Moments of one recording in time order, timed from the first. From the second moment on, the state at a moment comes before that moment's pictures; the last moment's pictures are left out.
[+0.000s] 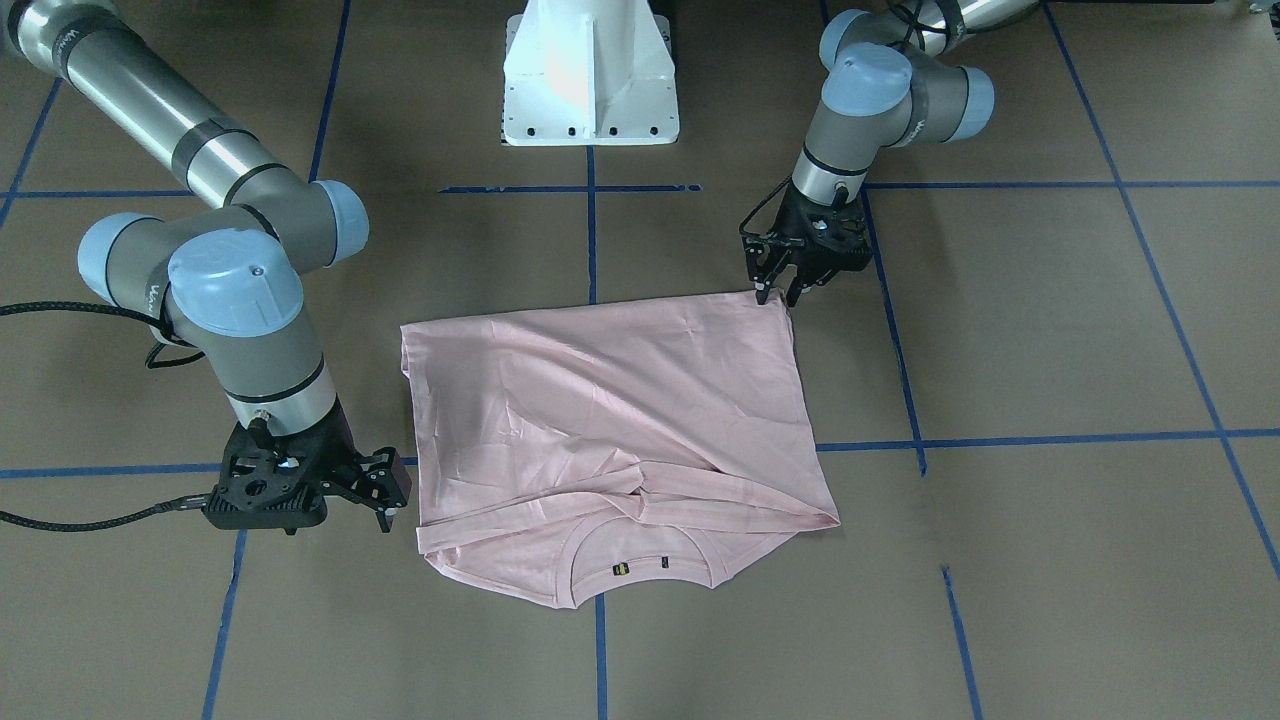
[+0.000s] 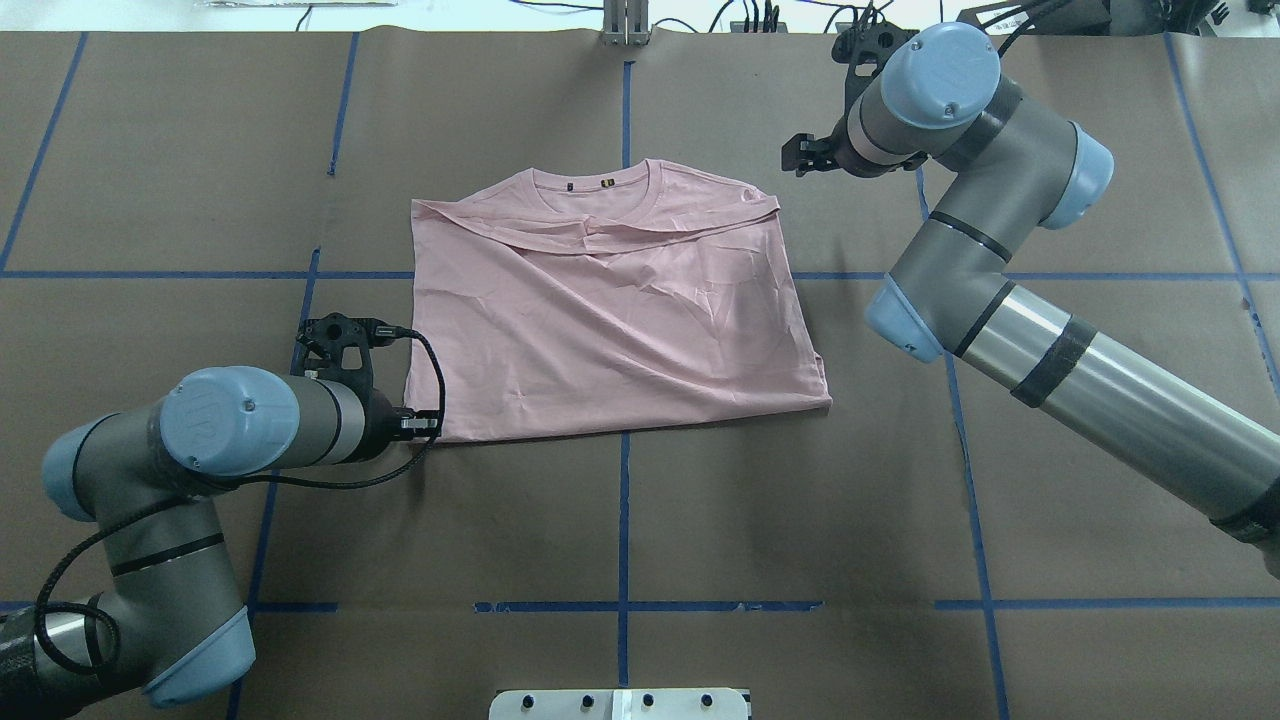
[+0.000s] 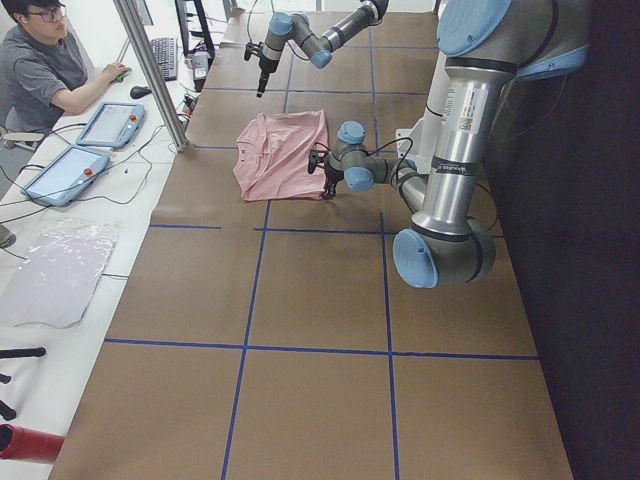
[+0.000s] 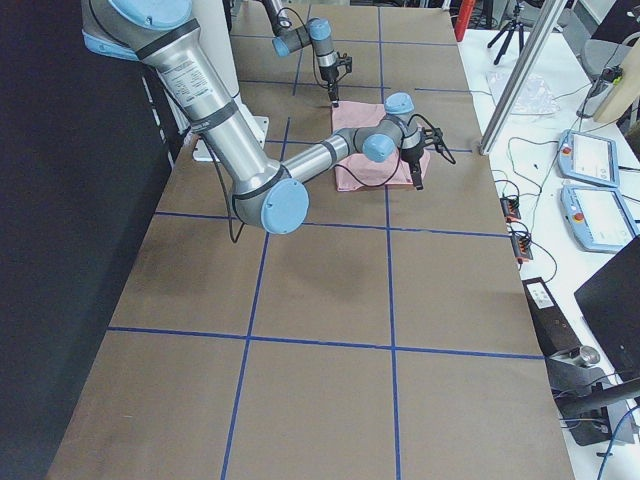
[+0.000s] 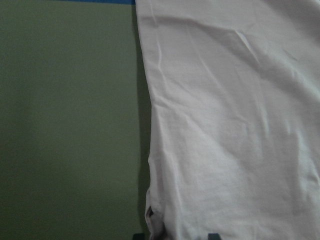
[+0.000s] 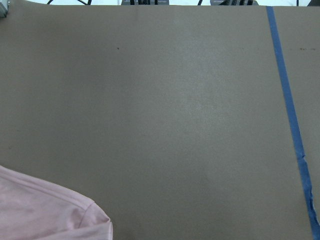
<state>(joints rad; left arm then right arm) -0.45 -1.82 -1.80 -2.04 -1.67 -1.27 0.83 -0.92 1.35 -1.18 1.77 1.00</state>
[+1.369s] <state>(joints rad) -0.67 -1.87 -1.68 -2.05 -1.67 -0.86 0.83 -0.93 1.35 -1.18 1.76 1.00</state>
